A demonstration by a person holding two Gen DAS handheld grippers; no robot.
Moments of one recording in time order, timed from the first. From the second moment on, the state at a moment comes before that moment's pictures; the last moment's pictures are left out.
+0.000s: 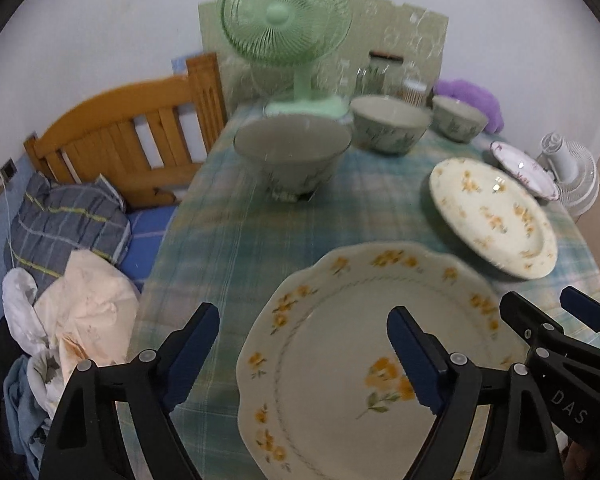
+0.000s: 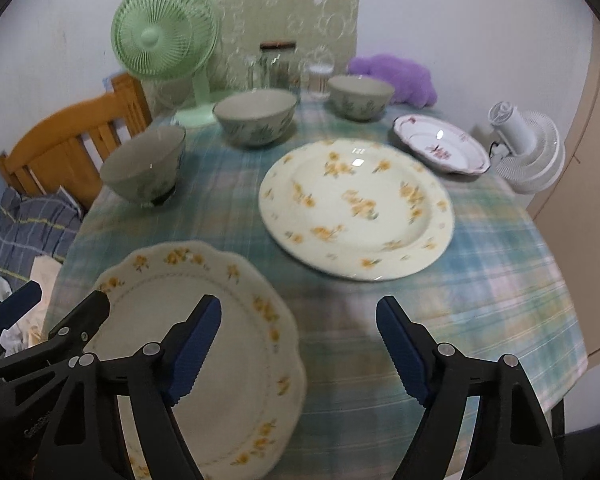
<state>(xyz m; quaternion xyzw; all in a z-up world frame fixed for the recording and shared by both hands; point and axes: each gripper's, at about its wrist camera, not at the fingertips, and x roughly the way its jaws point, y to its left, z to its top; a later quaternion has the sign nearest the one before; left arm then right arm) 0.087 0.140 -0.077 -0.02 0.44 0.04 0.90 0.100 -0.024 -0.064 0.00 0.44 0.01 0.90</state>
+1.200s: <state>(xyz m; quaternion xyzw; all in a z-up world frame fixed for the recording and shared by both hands) 0.112 0.143 -0.104 0.00 0.52 -0.04 0.85 0.115 -0.007 -0.096 0.01 0.52 -0.04 0.86</state>
